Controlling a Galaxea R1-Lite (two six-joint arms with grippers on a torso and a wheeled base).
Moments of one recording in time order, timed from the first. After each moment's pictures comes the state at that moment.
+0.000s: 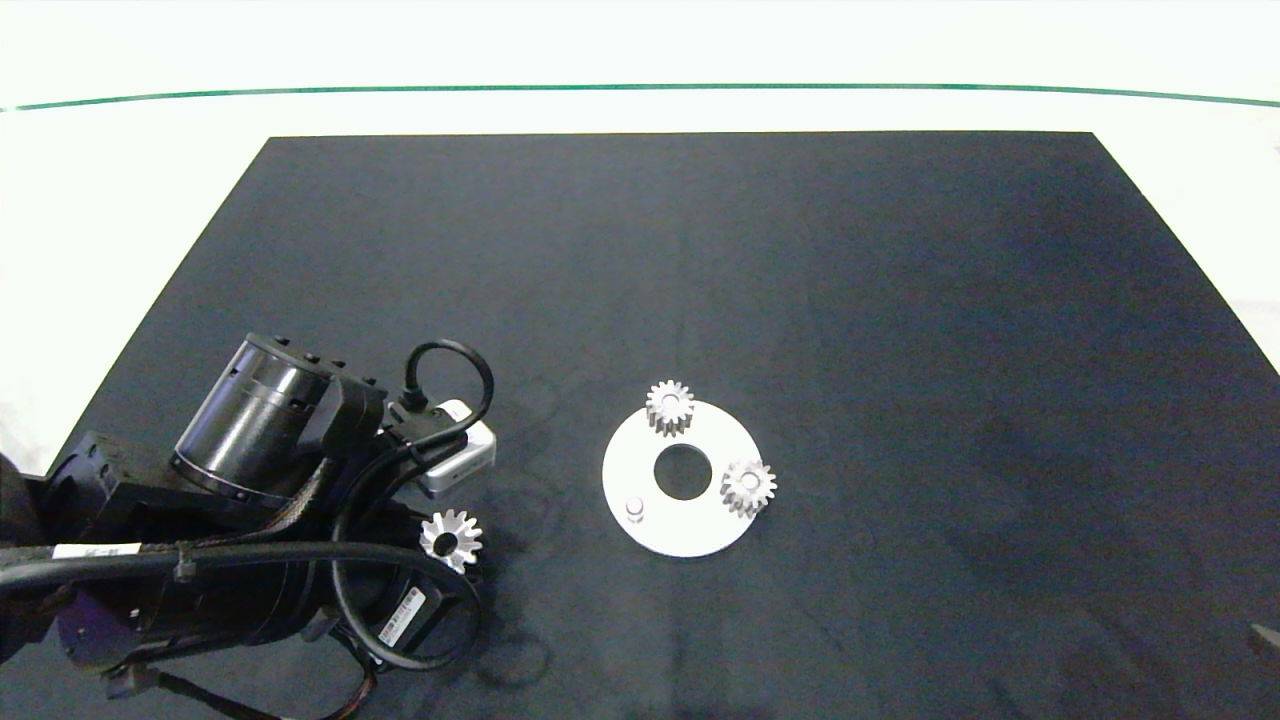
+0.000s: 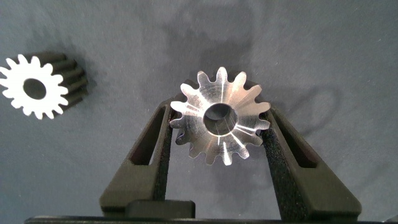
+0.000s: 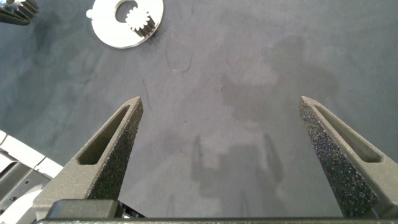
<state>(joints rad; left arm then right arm) -0.60 1.45 -0.85 0.22 0.16 0.28 0.36 0.70 -0.66 0.24 0.06 -0.06</state>
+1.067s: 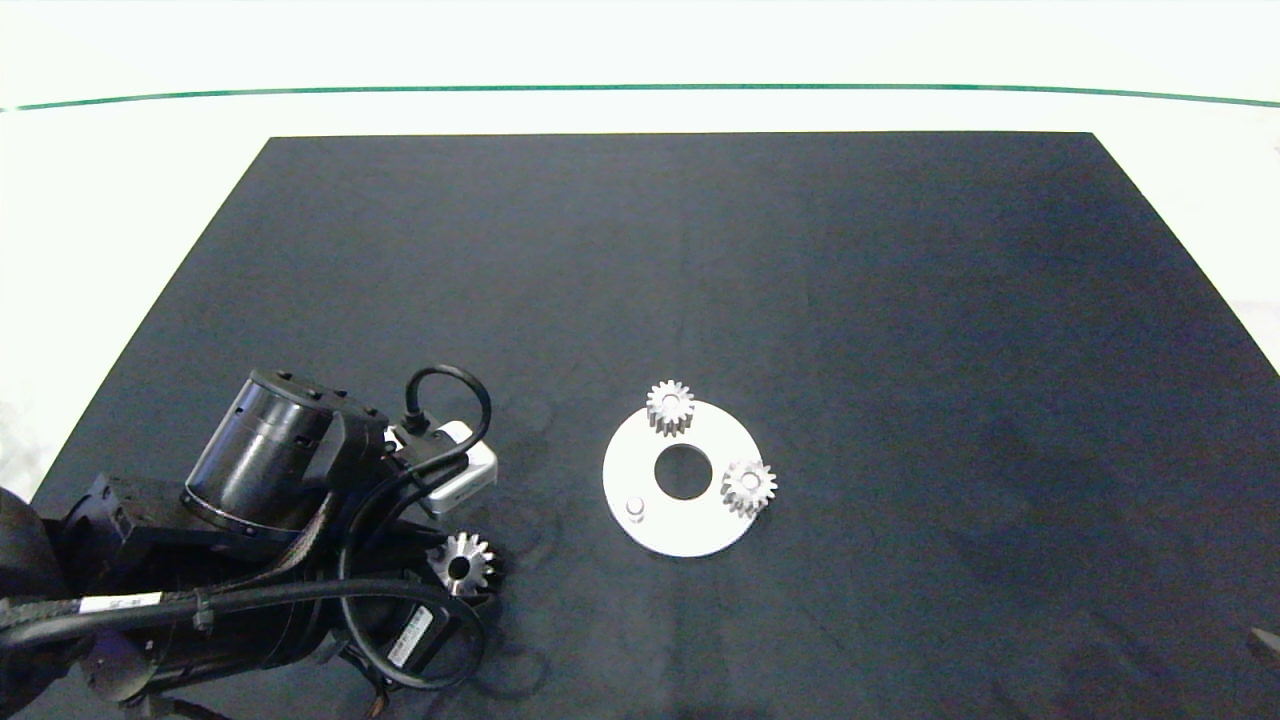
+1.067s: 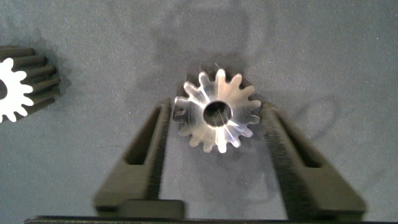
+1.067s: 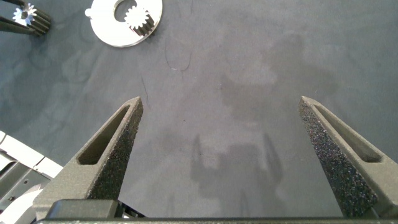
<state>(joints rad) -0.60 1.46 -0.76 0.10 0.13 0.26 0.36 0.70 -0.65 0.24 0.05 -0.06</state>
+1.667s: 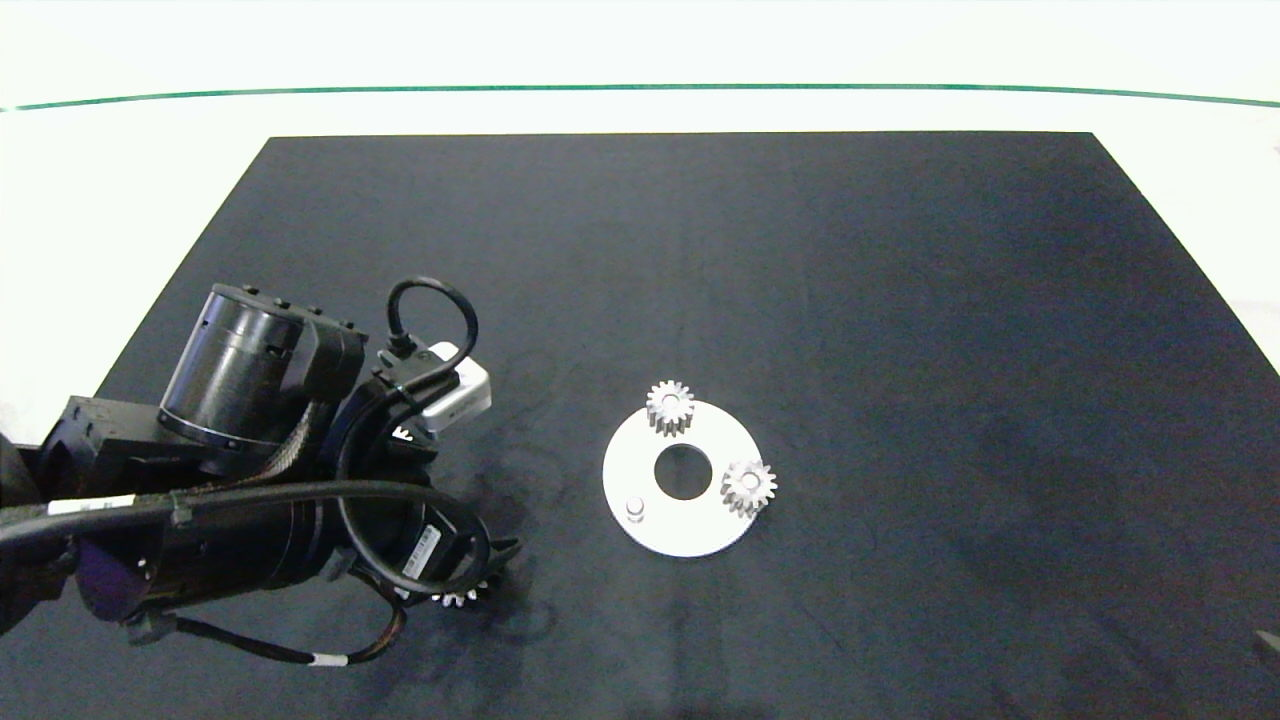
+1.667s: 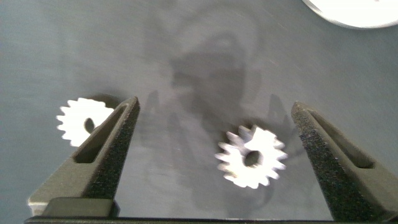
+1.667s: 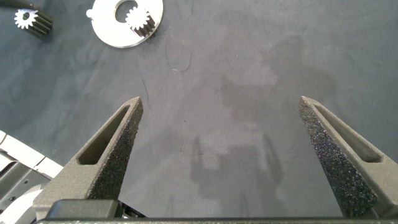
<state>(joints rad) -0.55 1.46 -0.90 0.11 0.13 0.26 0.36 0.69 -0.65 0.24 0.05 -0.06</state>
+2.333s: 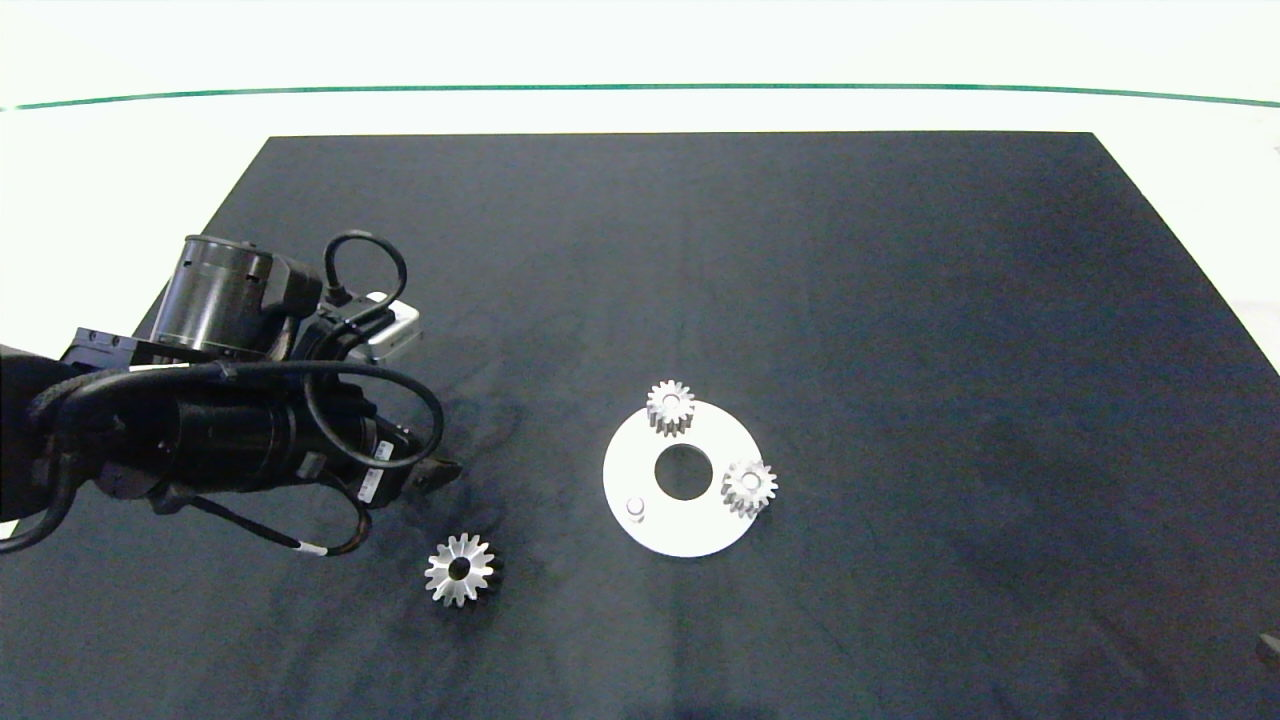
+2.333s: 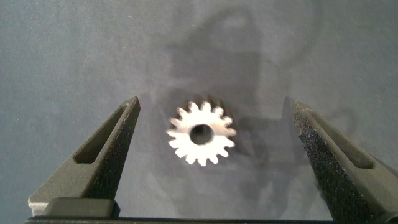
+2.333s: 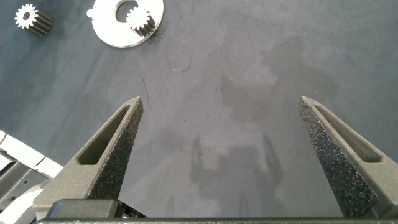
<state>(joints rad) -0.28 1.57 -1.01 0.11 0.06 0.29 0.36 0.68 -0.65 0.24 0.05 -0.06</state>
